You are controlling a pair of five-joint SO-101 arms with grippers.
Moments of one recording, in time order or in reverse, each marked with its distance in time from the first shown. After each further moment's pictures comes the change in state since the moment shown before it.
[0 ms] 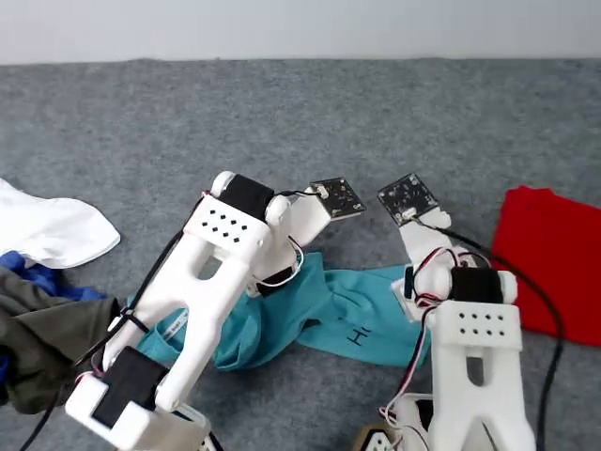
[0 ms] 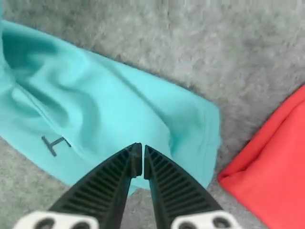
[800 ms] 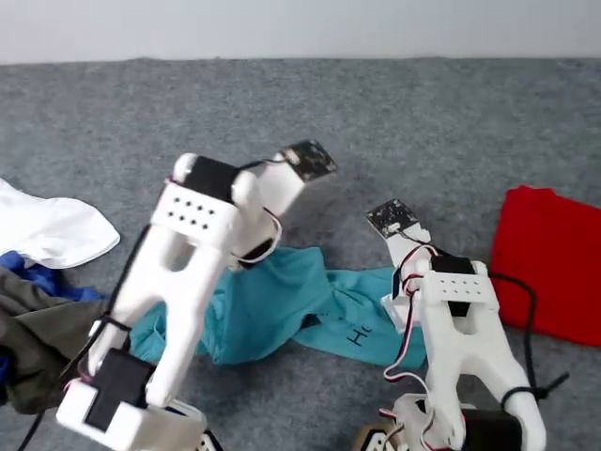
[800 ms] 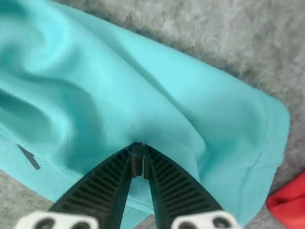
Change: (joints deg) left arm -7.8 -2.6 -6.7 0.2 0.0; right arm 0.0 20.6 5.6 -13.3 0.0
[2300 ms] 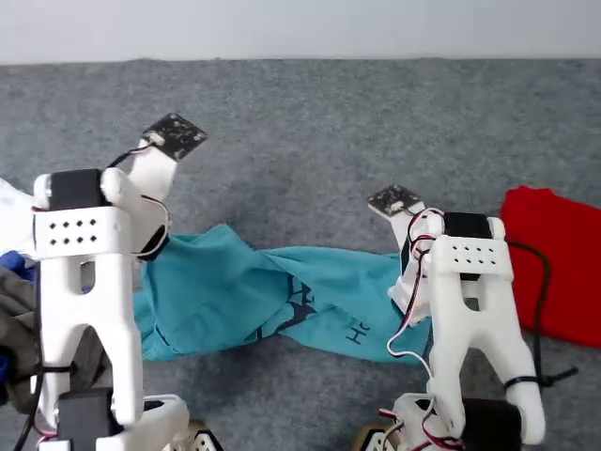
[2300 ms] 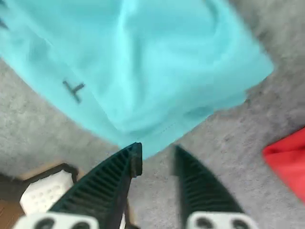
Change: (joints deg) left arm -26.7 -10.4 6.2 -1.1 -7.0; right arm 0.1 2.9 -20.7 30.9 2.9
